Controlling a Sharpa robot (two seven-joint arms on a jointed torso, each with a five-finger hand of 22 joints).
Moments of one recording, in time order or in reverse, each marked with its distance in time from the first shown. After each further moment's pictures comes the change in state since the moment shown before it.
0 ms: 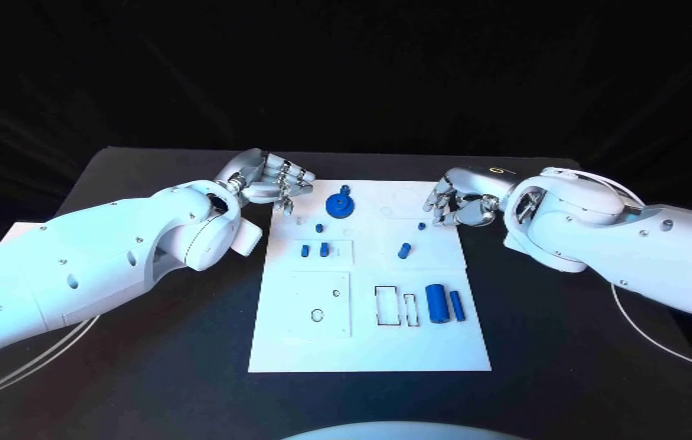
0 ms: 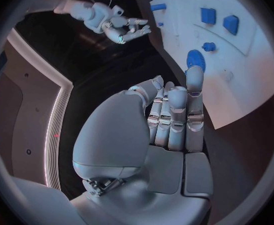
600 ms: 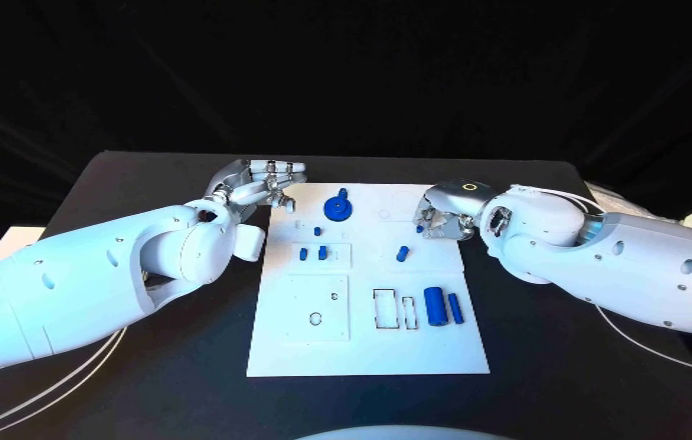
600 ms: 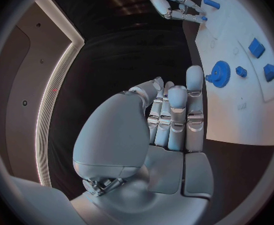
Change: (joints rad) left arm -0.030 -0.033 -0.004 0.068 0.445 -0.029 0.188; left_hand -0.004 0.004 0.002 0.002 0.000 0.004 -0.003 0.004 0.000 0.003 0.000 0.012 0.001 -0.005 0.002 -0.011 -0.019 0.000 -0.007 0.000 -0.027 -0.016; right arm -0.045 0.078 -0.001 -0.041 -0.214 0.014 -0.068; right_hand -0.010 -0.019 0.065 0.009 -0.055 0.007 0.000 -0.004 0.000 0.010 0.003 -0.035 -0.098 0.004 0.003 0.000 -0.006 0.000 0.007 0.000 0.000 0.001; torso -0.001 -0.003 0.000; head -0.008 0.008
